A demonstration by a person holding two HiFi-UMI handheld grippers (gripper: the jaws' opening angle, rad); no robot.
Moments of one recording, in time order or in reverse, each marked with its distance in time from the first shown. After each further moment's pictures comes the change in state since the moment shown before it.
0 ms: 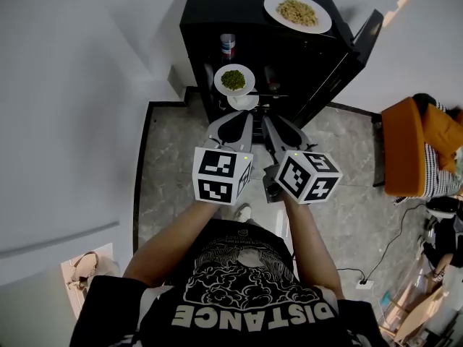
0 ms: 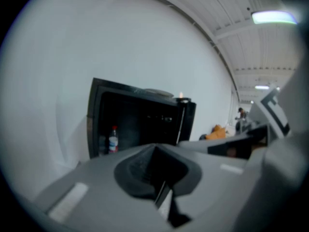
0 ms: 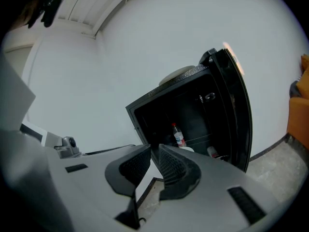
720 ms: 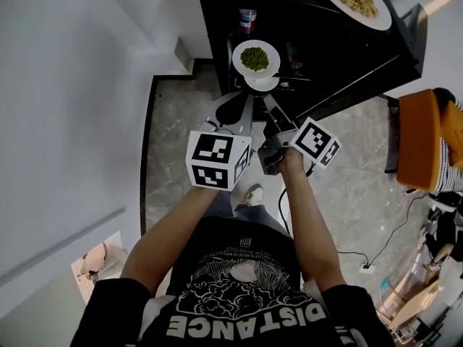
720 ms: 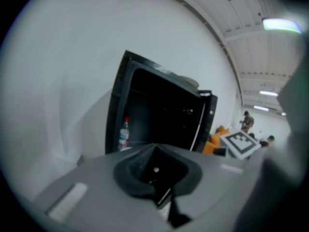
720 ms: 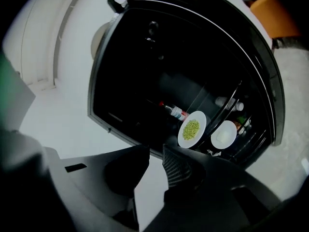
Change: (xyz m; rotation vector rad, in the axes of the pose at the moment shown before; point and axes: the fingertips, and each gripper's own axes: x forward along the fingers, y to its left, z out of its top) left arm 0.034 0.091 -0.041 -0.069 0.026 0.001; right arm 0.127 -0.041 -0.081 0.634 -0.020 0.118
